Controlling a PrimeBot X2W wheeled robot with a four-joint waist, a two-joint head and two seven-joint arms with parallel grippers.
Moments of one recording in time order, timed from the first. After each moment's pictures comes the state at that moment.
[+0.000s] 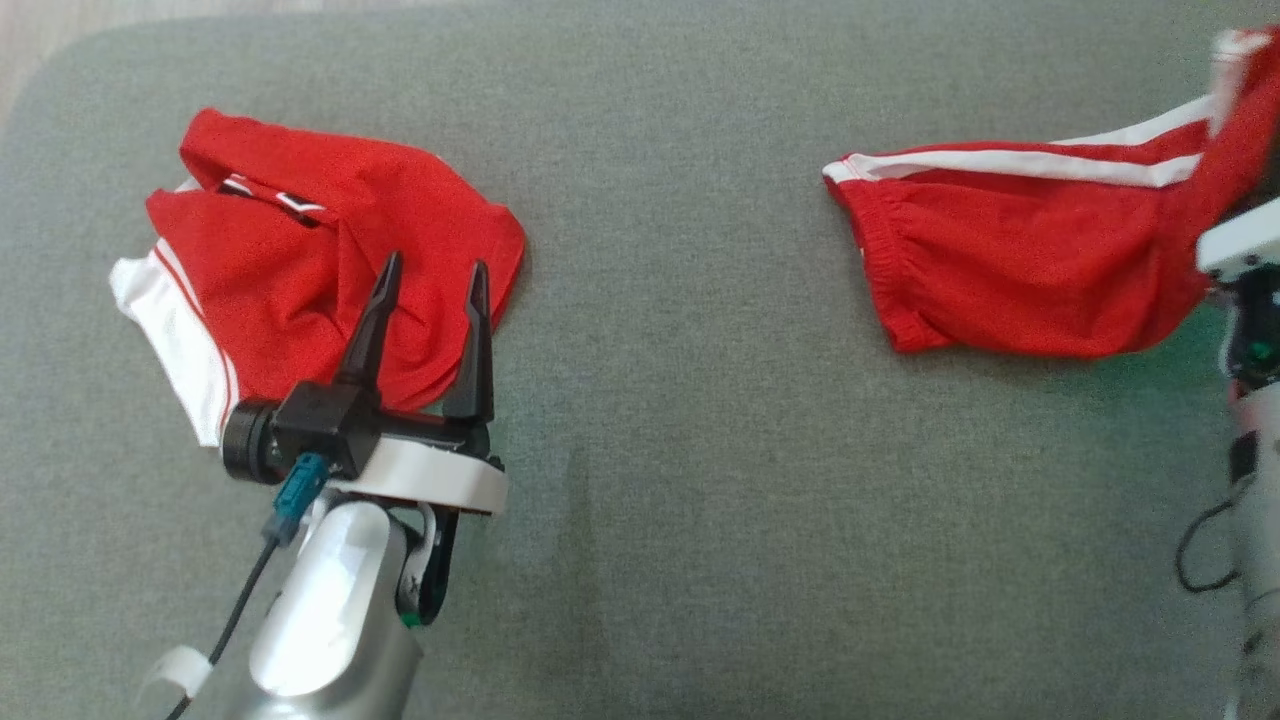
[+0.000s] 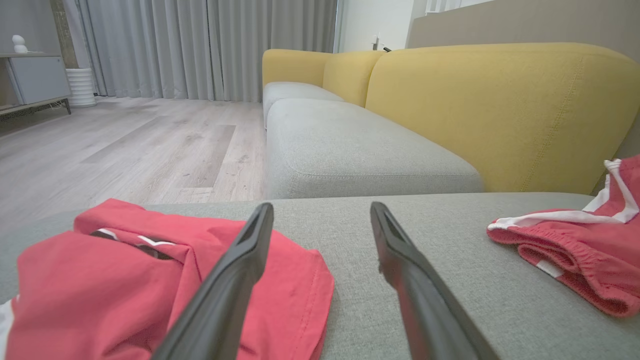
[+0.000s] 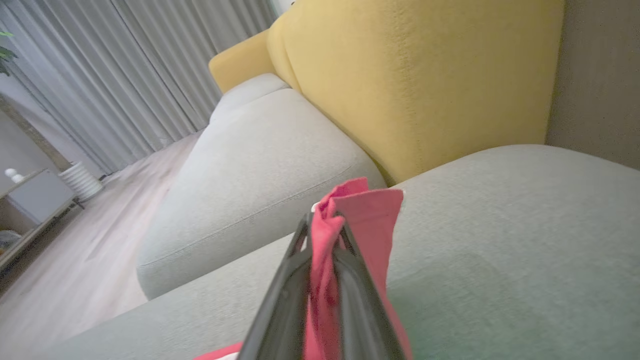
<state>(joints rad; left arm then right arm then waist) -0.38 0.07 -0.30 0.37 -0.25 0.01 -0.25 -0.74 -0.25 -0.19 0.82 0.43 0.13 -0.09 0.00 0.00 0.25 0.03</state>
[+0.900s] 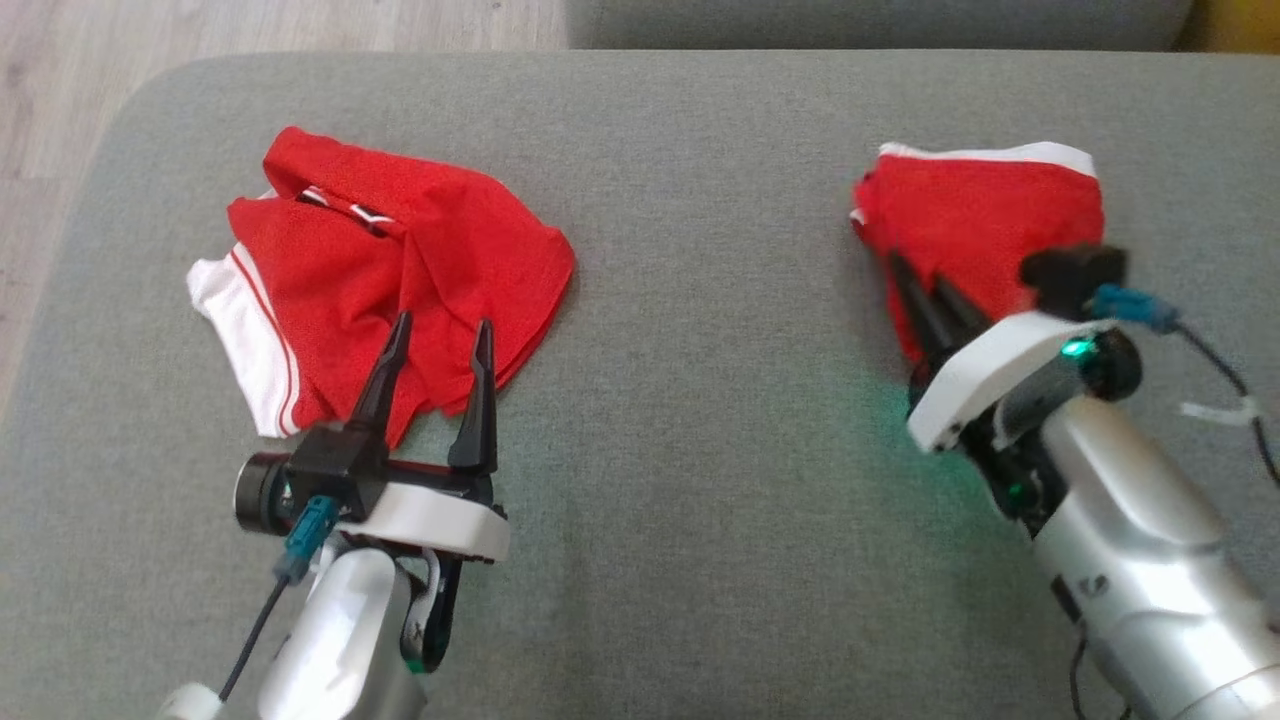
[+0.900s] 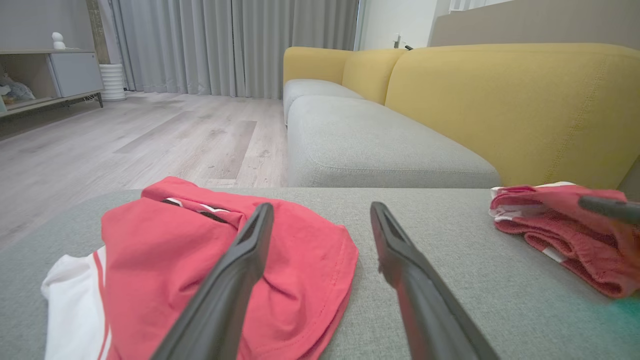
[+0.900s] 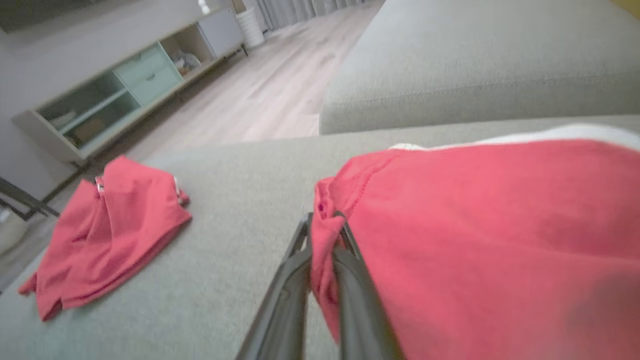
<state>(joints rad) -0.31 0.06 -0.29 0.40 -0.25 0.00 -0.25 -0.58 -0.24 0.50 0.67 0.67 0.13 -0.04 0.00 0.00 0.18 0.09</state>
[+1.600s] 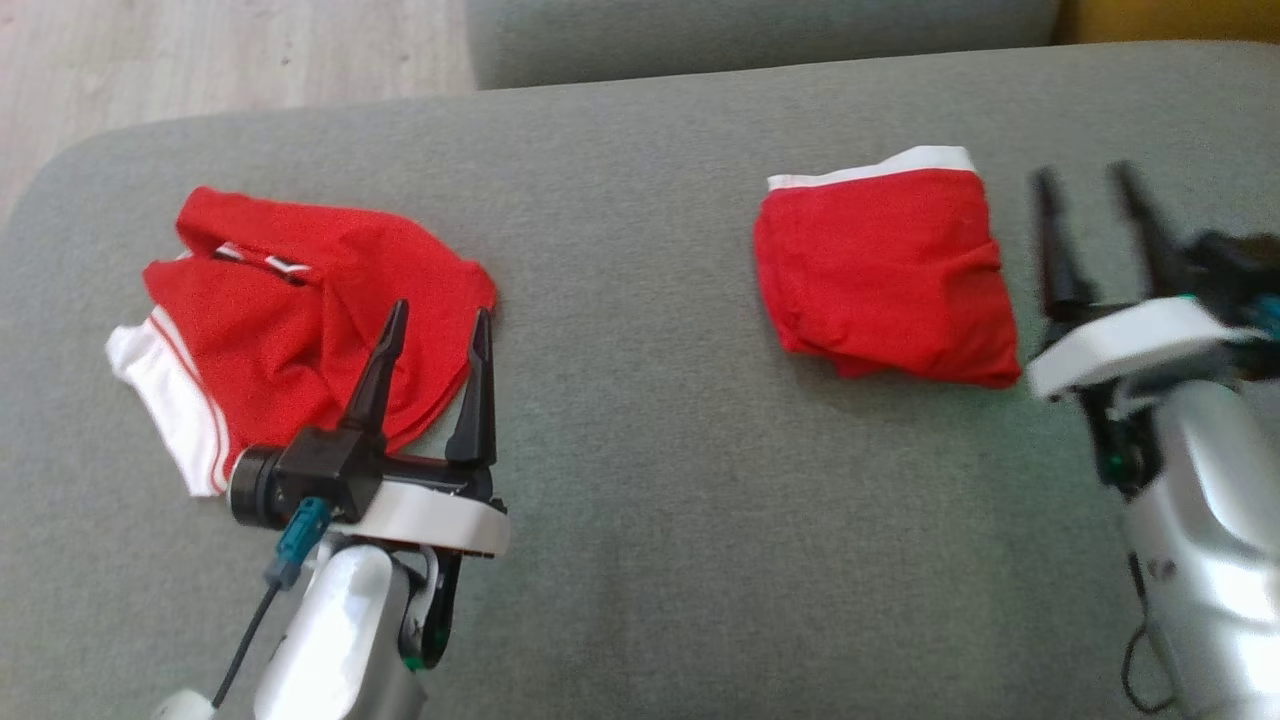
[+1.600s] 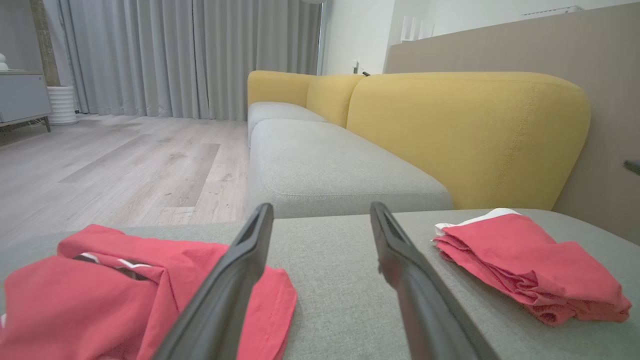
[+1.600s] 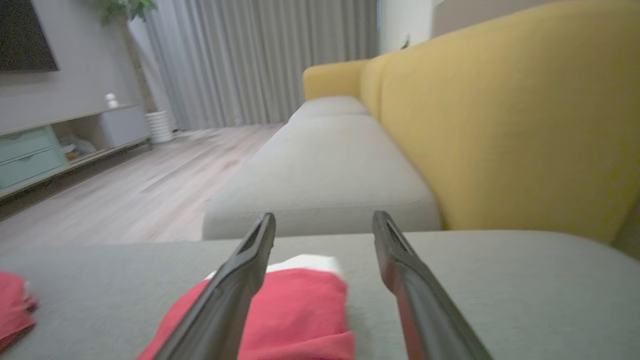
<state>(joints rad) -0.30 0.06 -0.28 0.35 -0.25 0.00 -0.25 -0.55 -0.22 0.15 0.67 0.31 0.13 -0.25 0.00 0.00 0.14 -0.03</state>
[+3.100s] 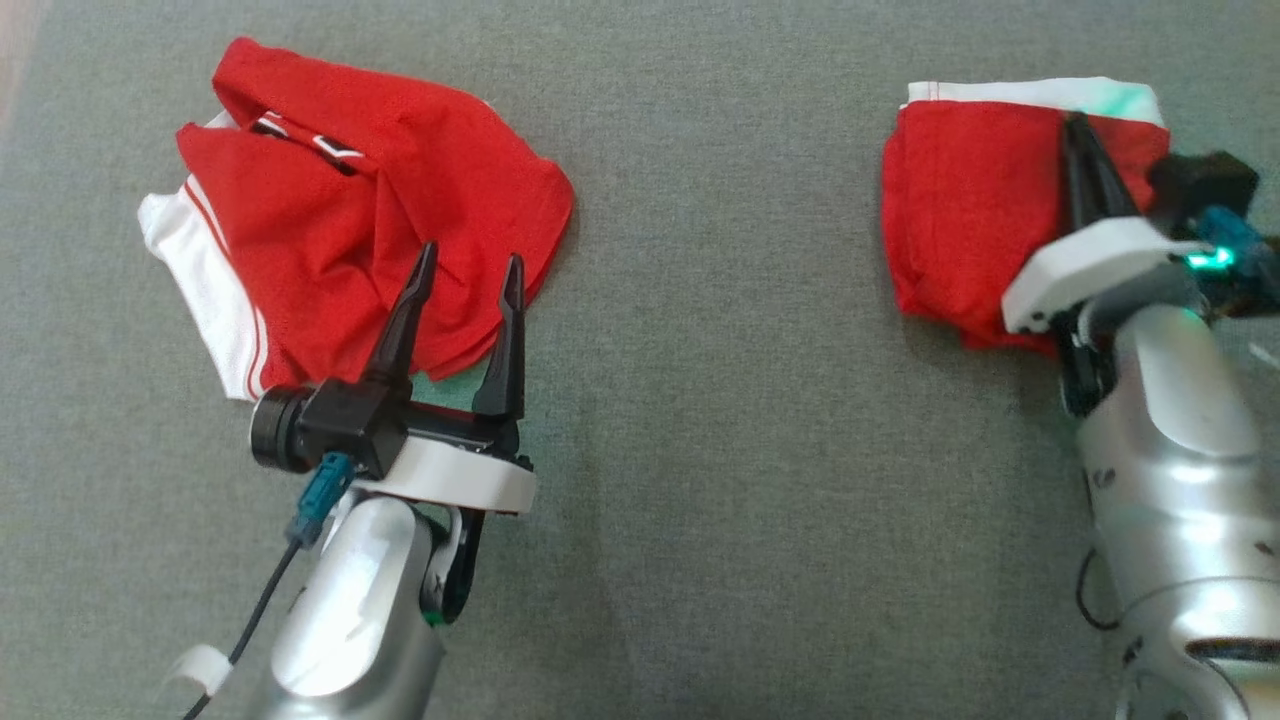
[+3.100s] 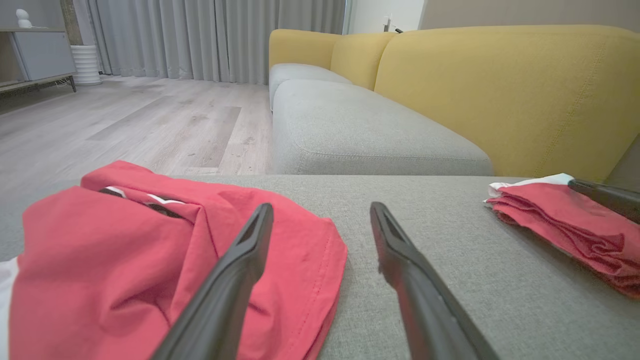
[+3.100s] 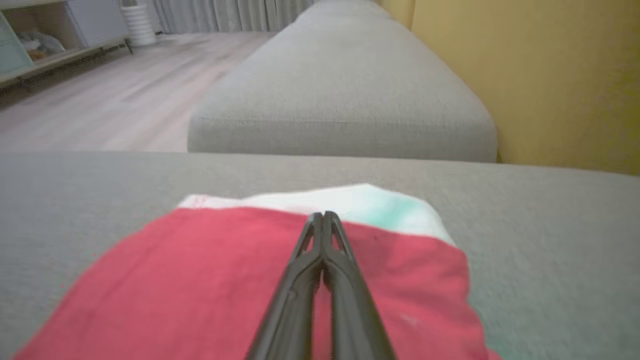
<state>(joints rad) -0.38 0.05 -0.32 0.34 -0.24 0.00 -0.25 -0.75 -0.07 -0.17 0.89 -0.13 0.13 -0.23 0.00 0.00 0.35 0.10</state>
